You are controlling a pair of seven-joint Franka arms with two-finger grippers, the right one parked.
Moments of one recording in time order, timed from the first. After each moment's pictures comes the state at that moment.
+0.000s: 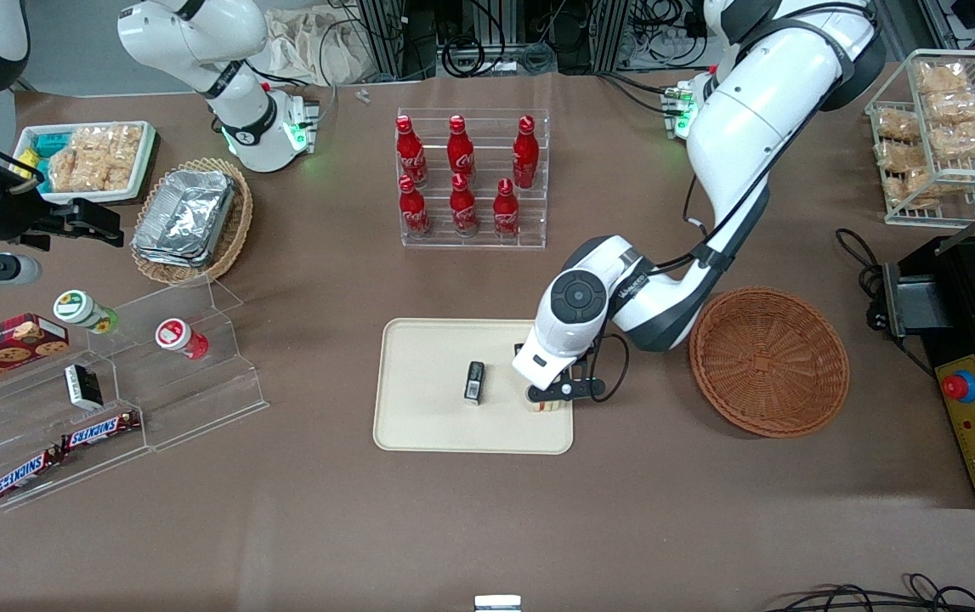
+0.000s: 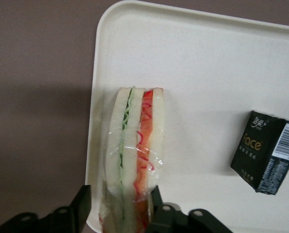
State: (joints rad) arm -0.23 0.78 -0.49 -1.50 0.36 2.20 -0.92
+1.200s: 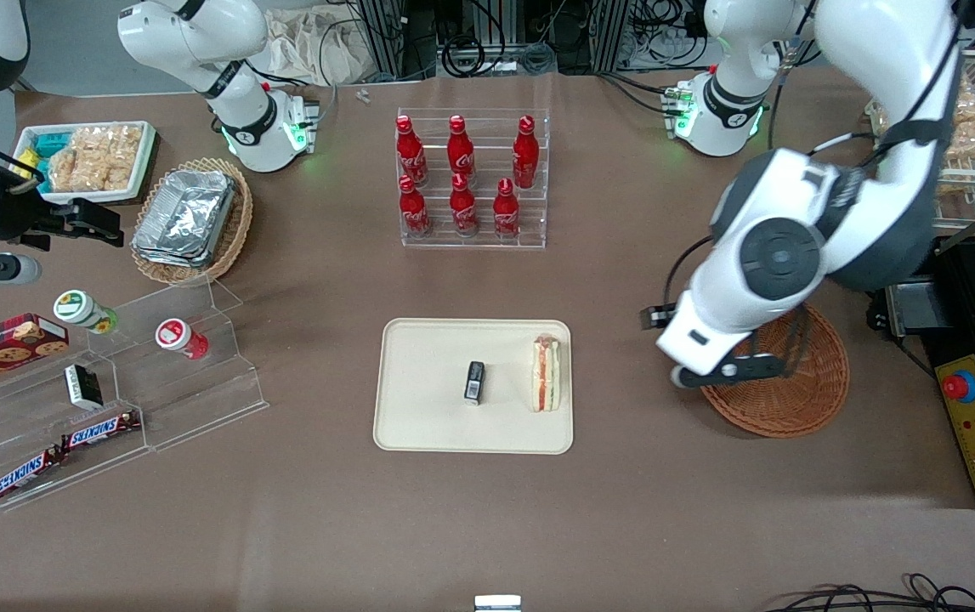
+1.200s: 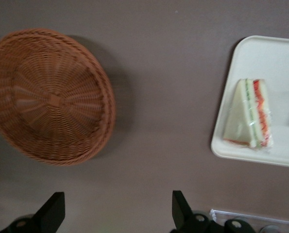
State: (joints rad) arm 0.04 0.39 -0.49 -1.45 0.19 1.61 -0.52
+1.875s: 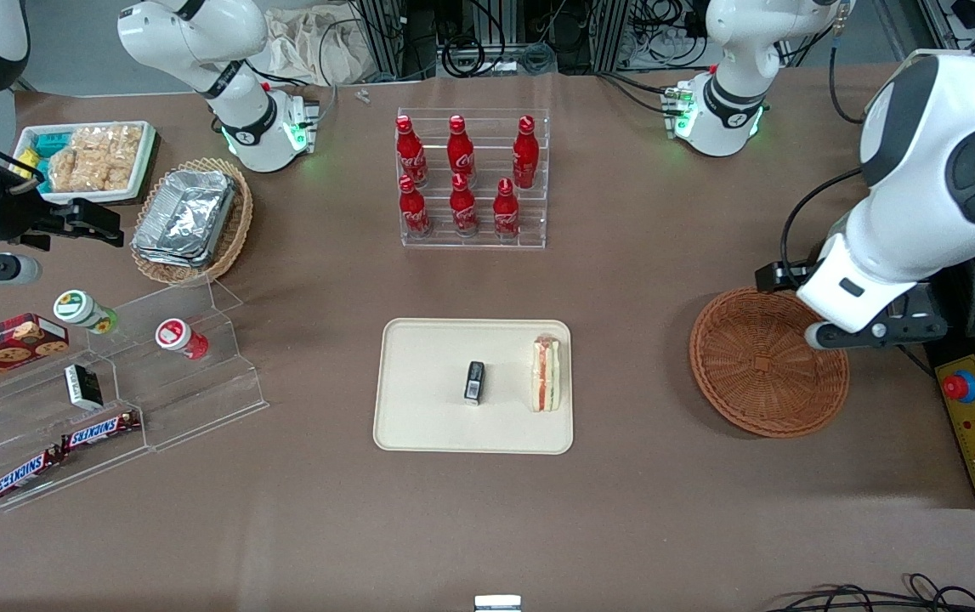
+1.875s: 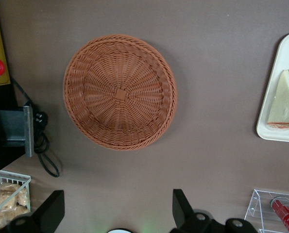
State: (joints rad) arm 0.20 0.23 -0.49 -1.45 0.19 1.48 -0.34
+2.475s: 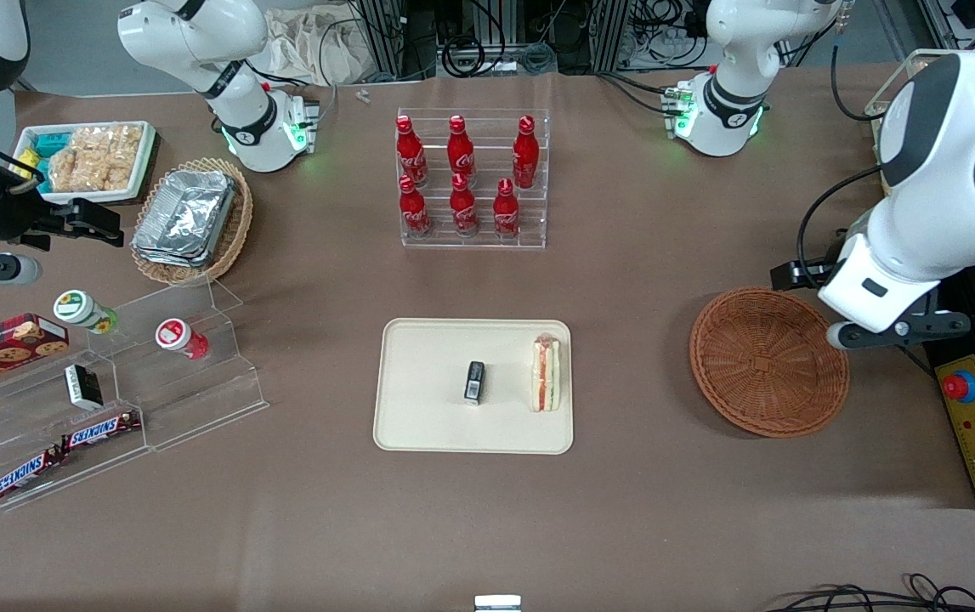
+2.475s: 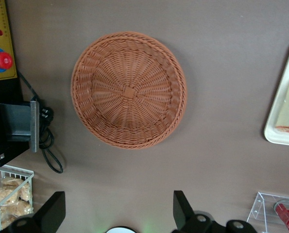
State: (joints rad) arm 0.24 0.23 -0.49 -1.46 0.19 1.48 -0.34
